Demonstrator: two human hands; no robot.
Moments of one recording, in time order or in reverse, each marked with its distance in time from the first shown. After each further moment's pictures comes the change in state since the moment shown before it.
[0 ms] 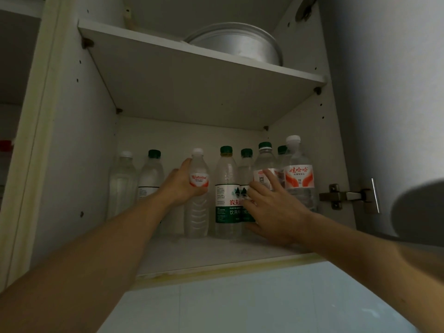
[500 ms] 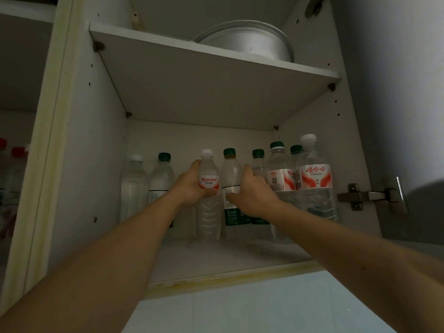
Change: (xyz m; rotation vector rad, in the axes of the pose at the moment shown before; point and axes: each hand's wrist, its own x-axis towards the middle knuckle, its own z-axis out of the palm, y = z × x) left_hand 0.000 0.000 -0.006 -0.035 -0.032 -0.025; right_hand 0.076 -0.031 -0.026 1.128 0.034 0.653
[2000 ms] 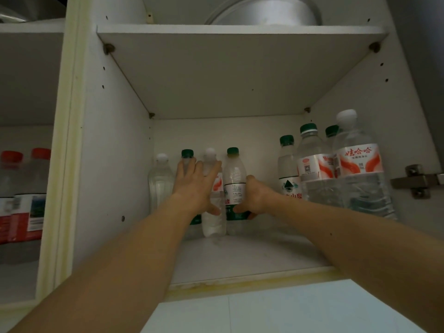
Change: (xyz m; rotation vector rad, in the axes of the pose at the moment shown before) left_hand -0.010 -0.025 -0.018 1.185 0.050 0.029; right_hand 0.054 0.001 0.067 0.217 -0.326 0.123
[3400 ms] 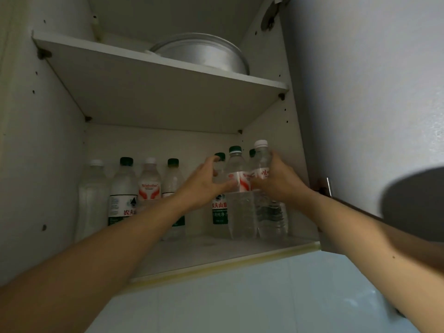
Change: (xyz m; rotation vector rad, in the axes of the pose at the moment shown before) left_hand 0.000 0.119 -0.085 -1.192 0.014 0.175; right_hand -0.134 0.047 -0.156 -0.052 0.499 -0.053
